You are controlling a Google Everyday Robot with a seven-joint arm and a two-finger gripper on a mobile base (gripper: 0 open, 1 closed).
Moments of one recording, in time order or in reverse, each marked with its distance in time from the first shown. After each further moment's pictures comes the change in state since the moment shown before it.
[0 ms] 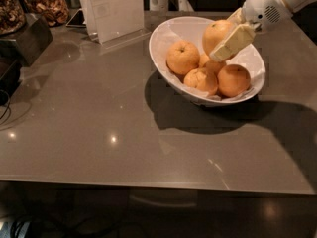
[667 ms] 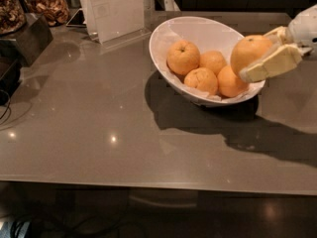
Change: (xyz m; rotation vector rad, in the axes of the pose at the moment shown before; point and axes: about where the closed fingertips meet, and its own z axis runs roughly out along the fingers) arm 0.045 0.076 -0.055 -0.018 -0.175 0.109
